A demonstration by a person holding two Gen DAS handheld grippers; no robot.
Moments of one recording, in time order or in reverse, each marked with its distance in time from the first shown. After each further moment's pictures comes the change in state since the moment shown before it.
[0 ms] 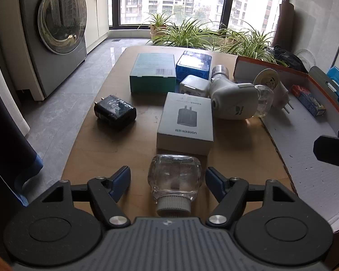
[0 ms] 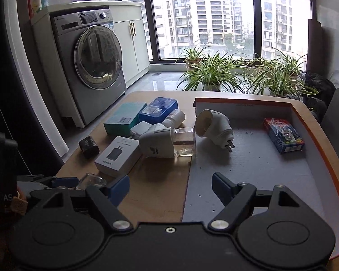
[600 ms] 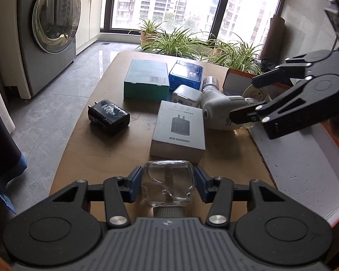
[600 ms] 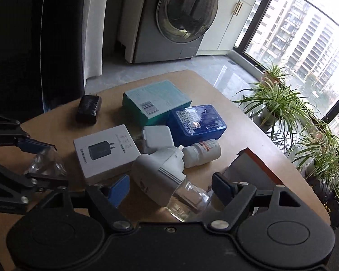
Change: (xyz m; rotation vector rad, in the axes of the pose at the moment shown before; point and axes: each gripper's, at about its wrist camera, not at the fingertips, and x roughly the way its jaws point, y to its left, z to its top) left arm -0.007 0.014 0.000 -0.059 -0.032 -0.107; right arm 0.131 0.025 0.078 -0.684 0.243 0.162
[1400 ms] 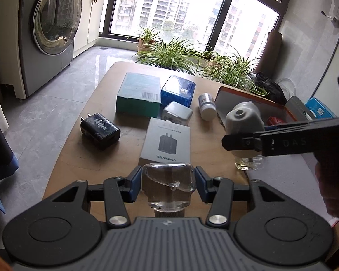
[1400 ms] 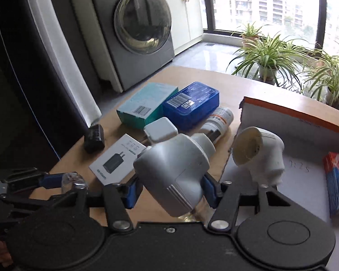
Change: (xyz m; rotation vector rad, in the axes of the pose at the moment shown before) left arm -0.009 -0.007 0.015 -0.048 -0.053 -0.049; right arm -0.049 -0.016 -0.062 0.553 -0.179 0.112
